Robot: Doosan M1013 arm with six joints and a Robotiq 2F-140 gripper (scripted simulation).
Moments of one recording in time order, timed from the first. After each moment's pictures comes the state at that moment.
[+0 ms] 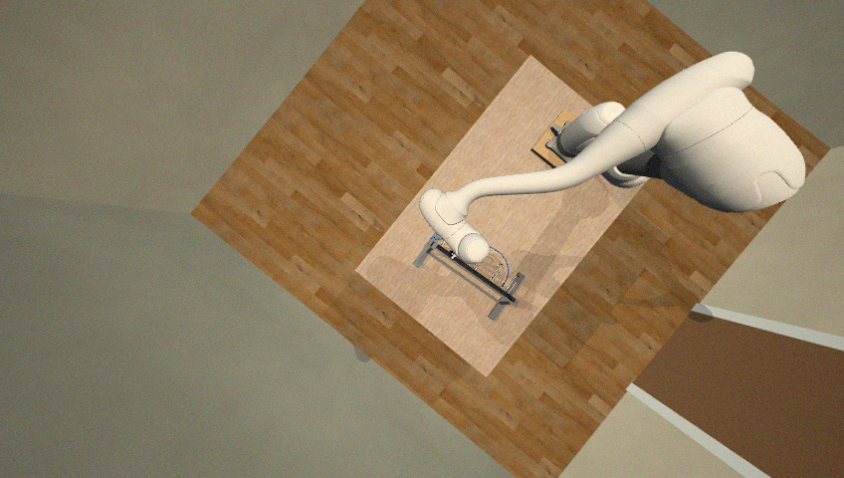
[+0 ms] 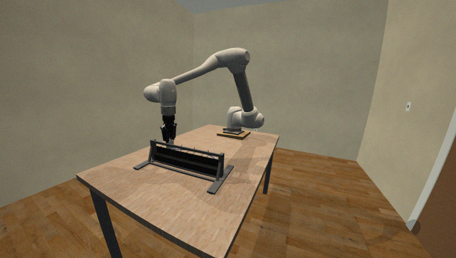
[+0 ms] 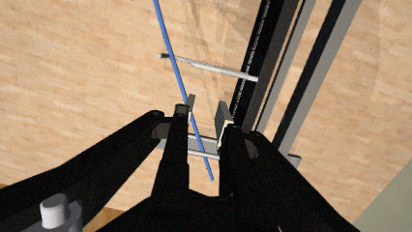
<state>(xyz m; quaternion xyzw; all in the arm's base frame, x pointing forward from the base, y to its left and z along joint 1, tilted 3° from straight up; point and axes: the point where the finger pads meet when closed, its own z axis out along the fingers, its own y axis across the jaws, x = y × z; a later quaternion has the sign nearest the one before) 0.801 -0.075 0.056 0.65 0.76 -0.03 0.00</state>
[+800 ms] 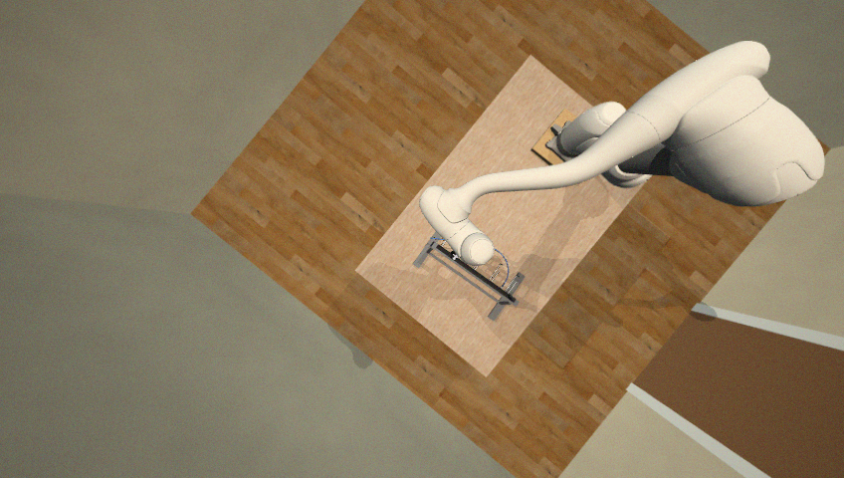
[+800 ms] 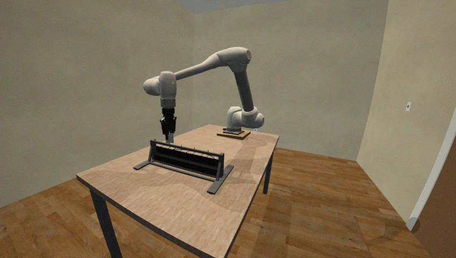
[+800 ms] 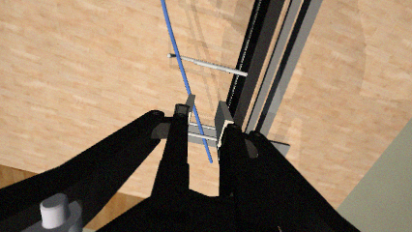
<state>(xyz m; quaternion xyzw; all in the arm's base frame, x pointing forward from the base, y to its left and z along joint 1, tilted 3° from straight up) 0.803 -0.073 0.100 0.65 0.76 -0.03 0.00</state>
